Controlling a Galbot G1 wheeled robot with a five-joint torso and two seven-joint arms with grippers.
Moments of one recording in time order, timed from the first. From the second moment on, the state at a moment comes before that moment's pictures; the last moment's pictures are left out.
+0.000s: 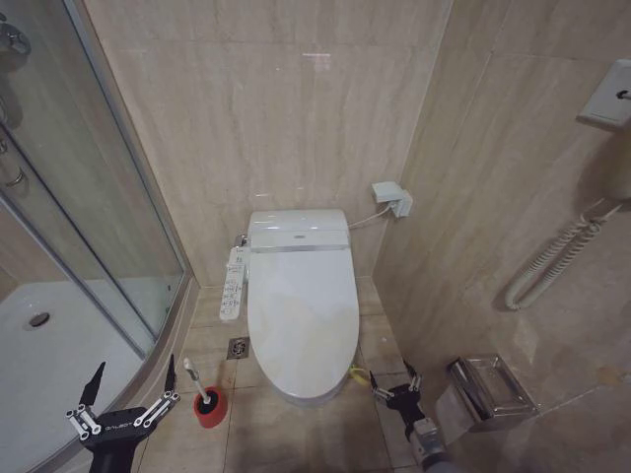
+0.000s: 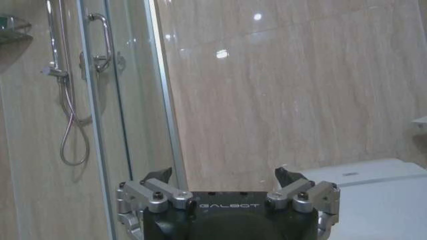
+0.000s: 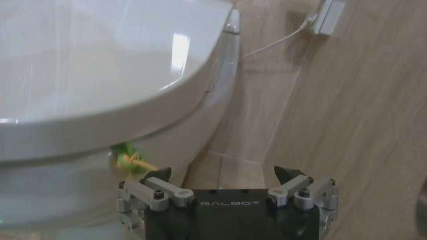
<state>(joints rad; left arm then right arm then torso) 2.03 -1.36 -0.65 -2.33 0.00 -0.41 -0.30 -1.45 1.41 0.53 1.57 -0.11 0.16 -0.02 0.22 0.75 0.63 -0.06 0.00</state>
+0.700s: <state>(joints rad) 2.03 -1.36 -0.65 -2.33 0.00 -0.41 -0.30 -1.34 1.39 0.50 1.44 -0.13 0.16 -0.01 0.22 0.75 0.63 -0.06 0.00</state>
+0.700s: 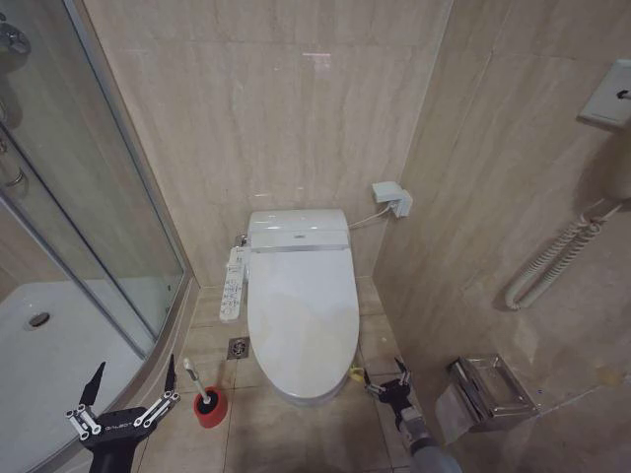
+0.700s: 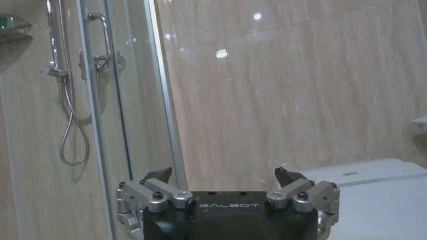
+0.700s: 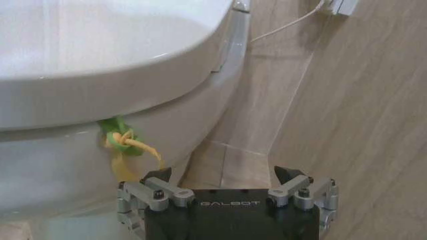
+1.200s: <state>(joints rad) 2.03 -1.36 -0.65 -2.33 0.00 -0.41 -0.30 -1.45 1.29 0.51 1.60 -0.08 0.17 -0.02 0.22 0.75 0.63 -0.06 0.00</state>
